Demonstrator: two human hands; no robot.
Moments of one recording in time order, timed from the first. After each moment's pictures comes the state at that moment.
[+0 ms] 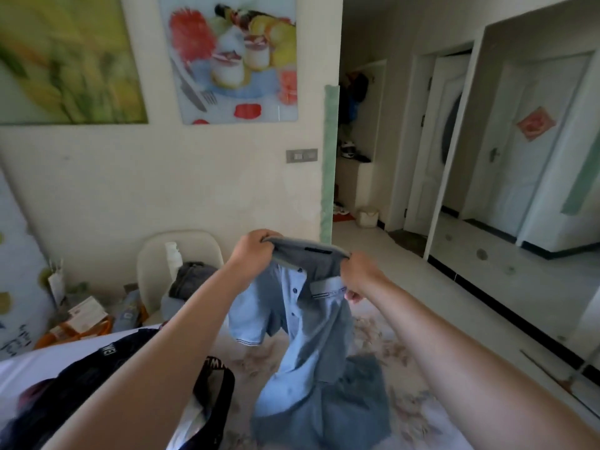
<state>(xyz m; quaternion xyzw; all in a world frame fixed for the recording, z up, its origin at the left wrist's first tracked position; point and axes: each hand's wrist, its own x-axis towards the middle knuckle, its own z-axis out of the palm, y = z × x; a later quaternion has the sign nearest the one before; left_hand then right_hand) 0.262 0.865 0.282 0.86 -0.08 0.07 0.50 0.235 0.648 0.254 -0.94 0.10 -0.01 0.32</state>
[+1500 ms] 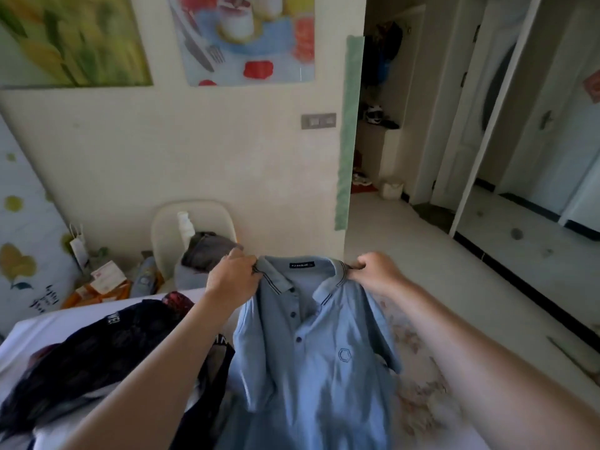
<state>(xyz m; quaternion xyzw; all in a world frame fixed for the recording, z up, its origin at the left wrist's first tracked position) 0.293 0.888 0.187 0.99 -0.04 0.08 0.13 0.287 0.590 0.193 -0.95 0.00 -0.01 0.32</state>
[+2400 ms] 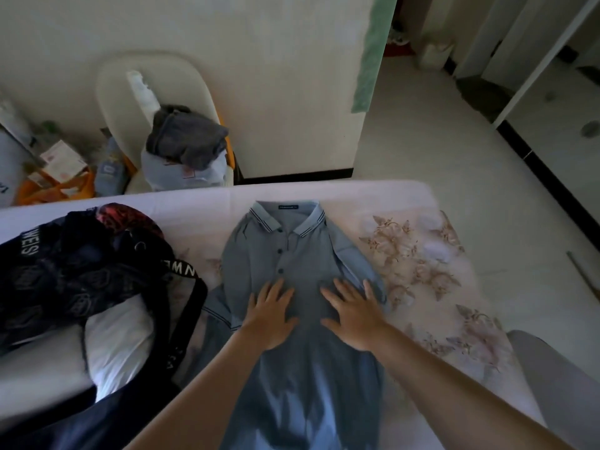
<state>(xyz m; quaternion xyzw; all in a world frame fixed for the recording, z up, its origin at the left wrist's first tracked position) 0.326 0.807 -0.121 0.95 -0.08 -0.28 0.10 0.330 0.584 -0.125 -0.95 -0.17 0.25 0.05</state>
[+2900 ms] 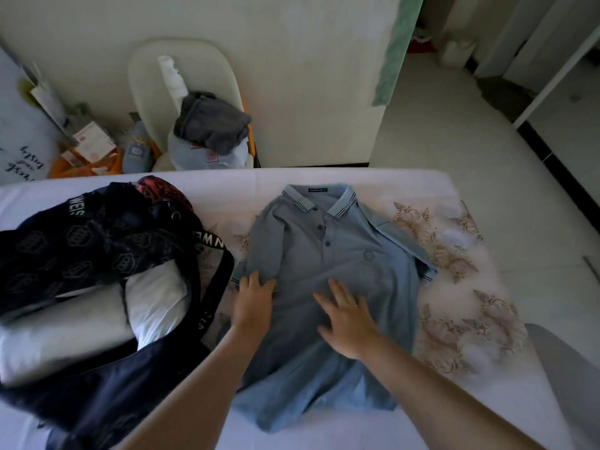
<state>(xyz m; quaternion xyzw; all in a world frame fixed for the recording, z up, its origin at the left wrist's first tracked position) 0.273 0.865 -0.116 0.98 0.04 -0.18 0.03 0.262 0.646 -0.123 -0.94 -0.19 0.25 0.09</state>
